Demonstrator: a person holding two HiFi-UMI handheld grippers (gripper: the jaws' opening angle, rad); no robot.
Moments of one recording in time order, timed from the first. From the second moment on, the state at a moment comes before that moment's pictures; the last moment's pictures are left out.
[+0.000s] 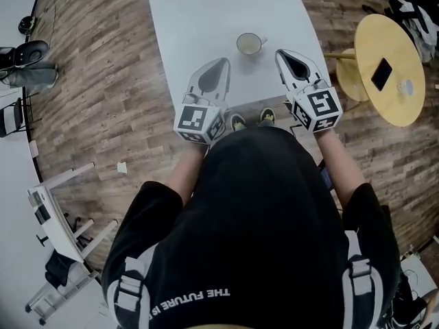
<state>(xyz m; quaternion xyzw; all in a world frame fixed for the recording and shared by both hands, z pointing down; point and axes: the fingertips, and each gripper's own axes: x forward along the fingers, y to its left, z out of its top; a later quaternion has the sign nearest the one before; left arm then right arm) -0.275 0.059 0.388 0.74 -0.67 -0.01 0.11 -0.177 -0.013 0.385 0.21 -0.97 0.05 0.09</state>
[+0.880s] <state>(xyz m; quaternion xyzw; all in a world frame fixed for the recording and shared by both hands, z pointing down) -0.262 0.043 0.396 0.74 -0.66 0.00 0.12 -0.177 -0.021 0.391 0.19 -0.98 0.04 0.10</state>
